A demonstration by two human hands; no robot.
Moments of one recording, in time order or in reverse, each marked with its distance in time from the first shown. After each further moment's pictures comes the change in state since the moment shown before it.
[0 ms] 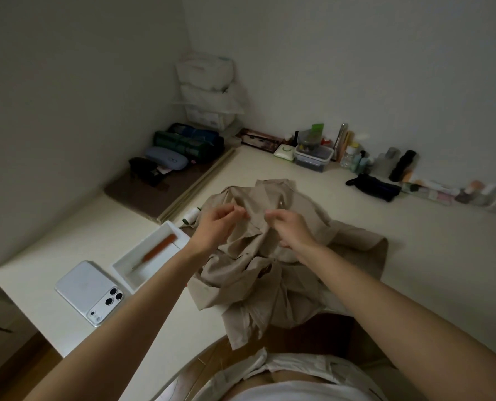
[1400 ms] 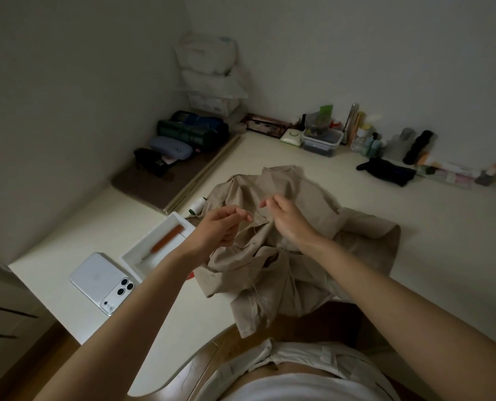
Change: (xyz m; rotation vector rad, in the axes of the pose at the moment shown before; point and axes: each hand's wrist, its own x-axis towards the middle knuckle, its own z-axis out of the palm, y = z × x) left_hand -0.005 -0.014 -0.012 -0.113 -0.202 -0.133; right_hand -0.004 -0.005 0.011 -0.086 -0.130 -0.252
